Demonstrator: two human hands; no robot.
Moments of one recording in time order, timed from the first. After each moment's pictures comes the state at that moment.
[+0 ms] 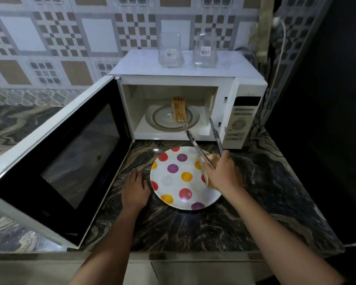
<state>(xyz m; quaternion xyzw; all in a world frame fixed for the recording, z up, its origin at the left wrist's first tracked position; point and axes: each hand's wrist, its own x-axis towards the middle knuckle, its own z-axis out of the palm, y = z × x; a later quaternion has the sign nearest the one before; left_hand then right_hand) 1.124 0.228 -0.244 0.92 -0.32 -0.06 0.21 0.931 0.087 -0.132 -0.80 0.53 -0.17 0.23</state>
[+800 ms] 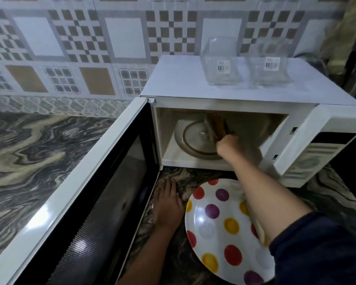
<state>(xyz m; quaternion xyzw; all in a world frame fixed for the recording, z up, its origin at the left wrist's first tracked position) 1.206 0.160 -0.259 0.90 -0.39 -0.01 0.17 1.154 -0.033 -0.112 -0.74 0.59 -0.09 0.30</state>
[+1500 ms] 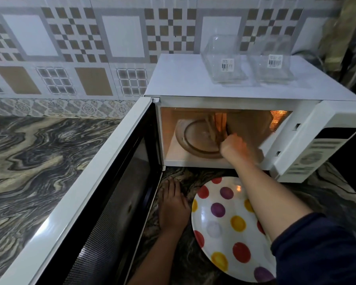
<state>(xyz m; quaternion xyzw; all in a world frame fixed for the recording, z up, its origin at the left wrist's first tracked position) 1.203 0.162 -0.257 0.90 -0.38 0.02 0.23 1.158 -0.028 -0.122 -0.74 0.61 -0.13 0.26</state>
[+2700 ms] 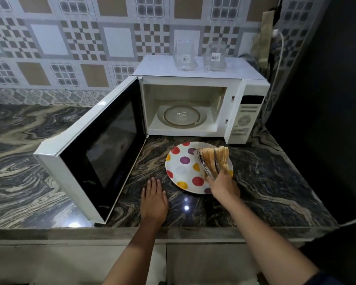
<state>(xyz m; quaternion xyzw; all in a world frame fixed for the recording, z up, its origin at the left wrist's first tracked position) 1.069 0.289 -0.249 0.91 -0.38 -0.06 0.13 0.934 0.161 -0.157 -0.75 0.60 -0.07 0.25</state>
